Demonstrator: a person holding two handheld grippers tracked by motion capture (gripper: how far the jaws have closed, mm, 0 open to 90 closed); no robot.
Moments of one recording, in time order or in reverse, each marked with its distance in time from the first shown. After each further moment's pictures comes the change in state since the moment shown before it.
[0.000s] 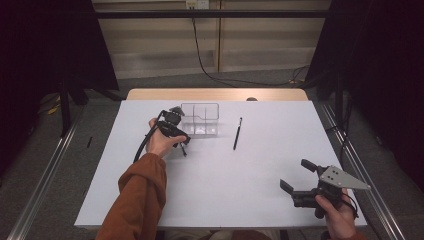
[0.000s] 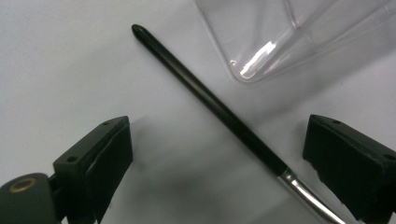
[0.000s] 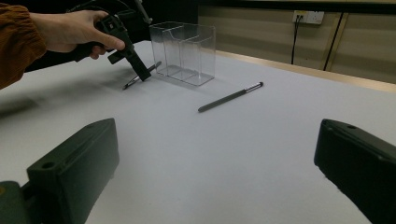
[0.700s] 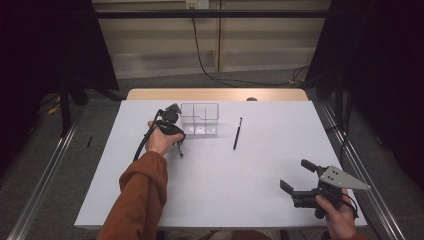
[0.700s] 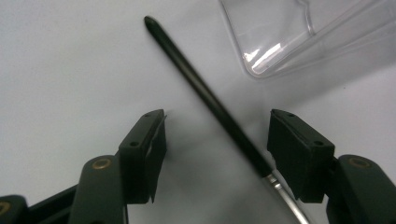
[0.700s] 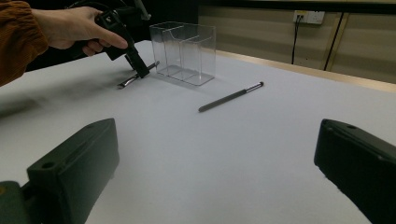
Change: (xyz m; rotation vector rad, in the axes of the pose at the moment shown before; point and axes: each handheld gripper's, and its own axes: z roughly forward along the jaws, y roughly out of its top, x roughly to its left) left arm 0.003 0.001 -0.007 0.030 0.002 -0.113; right arm 0.000 0.000 0.000 0.000 0.000 -0.002
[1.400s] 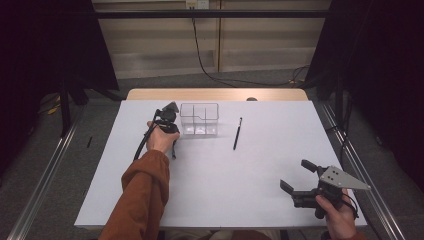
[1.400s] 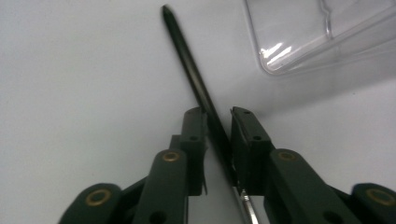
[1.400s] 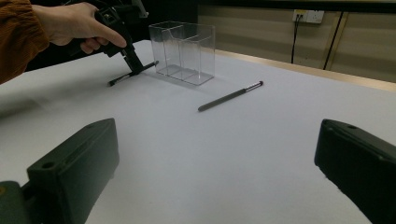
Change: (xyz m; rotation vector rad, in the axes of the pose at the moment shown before) left arm 0.000 0.001 -0.004 0.032 0.035 -0.120; right arm 0.000 0.000 0.000 0.001 -0.002 0.001
